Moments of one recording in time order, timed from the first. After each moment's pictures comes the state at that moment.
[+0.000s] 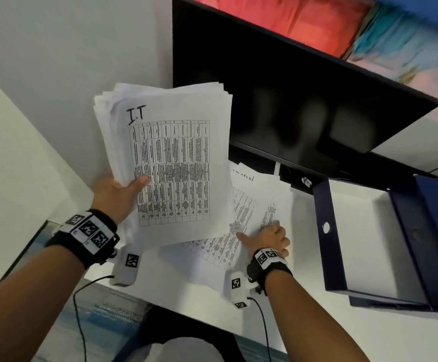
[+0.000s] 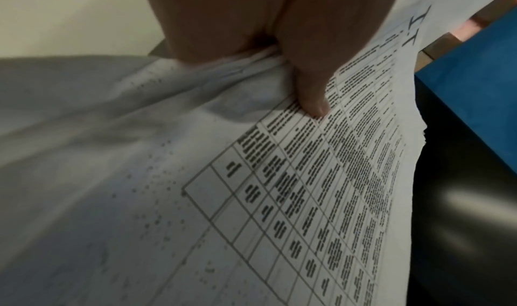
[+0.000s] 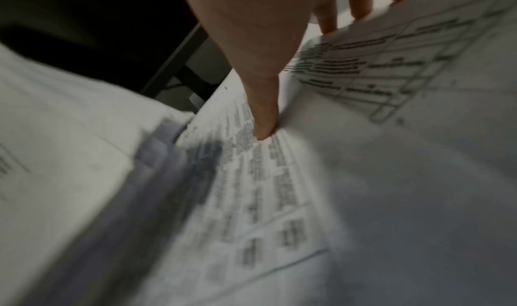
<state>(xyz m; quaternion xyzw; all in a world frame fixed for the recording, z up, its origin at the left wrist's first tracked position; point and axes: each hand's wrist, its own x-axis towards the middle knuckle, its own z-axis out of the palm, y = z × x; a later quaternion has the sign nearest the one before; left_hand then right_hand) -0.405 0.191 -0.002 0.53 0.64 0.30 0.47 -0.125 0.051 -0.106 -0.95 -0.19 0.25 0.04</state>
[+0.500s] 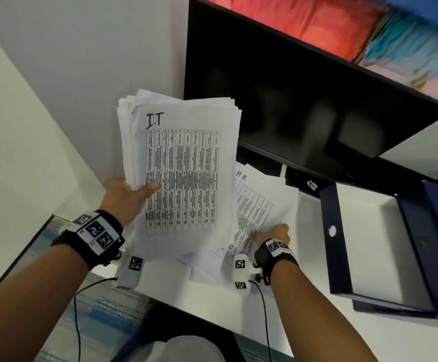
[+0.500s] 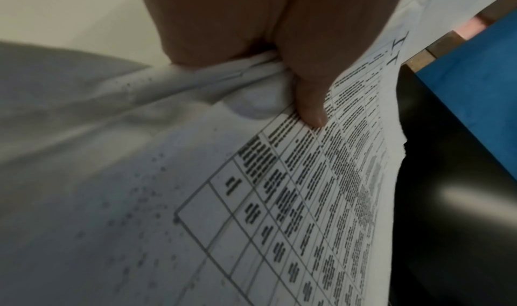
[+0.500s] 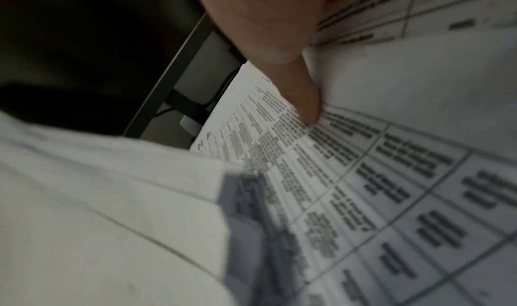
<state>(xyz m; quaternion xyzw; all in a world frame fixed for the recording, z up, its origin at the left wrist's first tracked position) -0.414 0.186 -0.010 0.54 0.64 0.26 0.48 -0.115 0.066 -0.093 -0.93 -0.10 0.32 0.16</state>
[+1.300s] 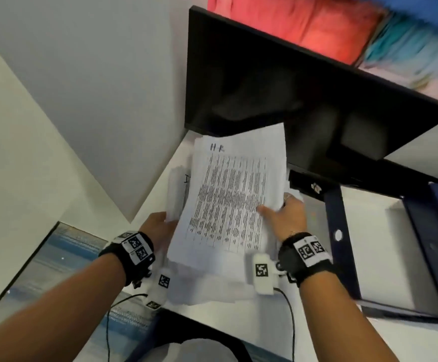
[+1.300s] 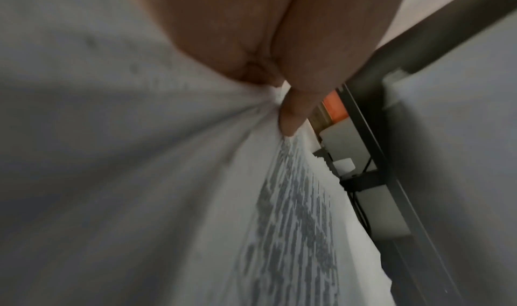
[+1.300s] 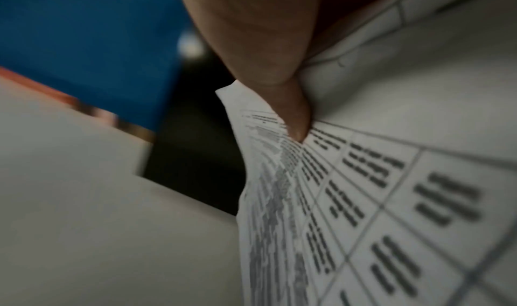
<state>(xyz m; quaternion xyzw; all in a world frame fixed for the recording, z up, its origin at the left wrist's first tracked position) -0.382 0.171 -0.080 0.53 0.63 0.10 0.56 -0.116 0.079 -0.006 -0.84 -0.29 0.29 0.34</state>
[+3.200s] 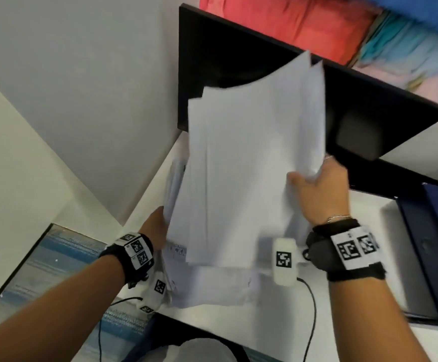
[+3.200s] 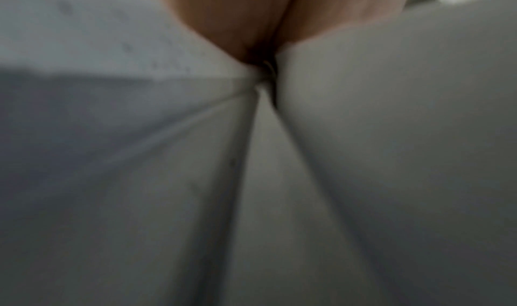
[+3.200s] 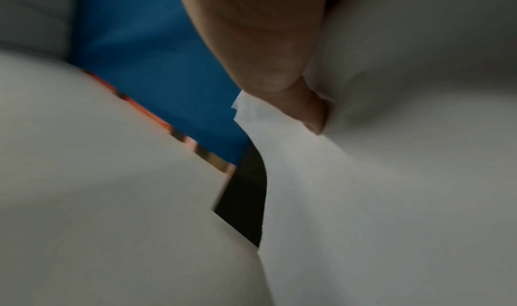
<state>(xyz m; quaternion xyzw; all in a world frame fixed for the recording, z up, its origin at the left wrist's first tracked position) -0.374 0.183 -0.101 0.64 0.59 0.08 0.49 -0.100 0.085 0.101 -0.82 -0.39 0.12 0.41</state>
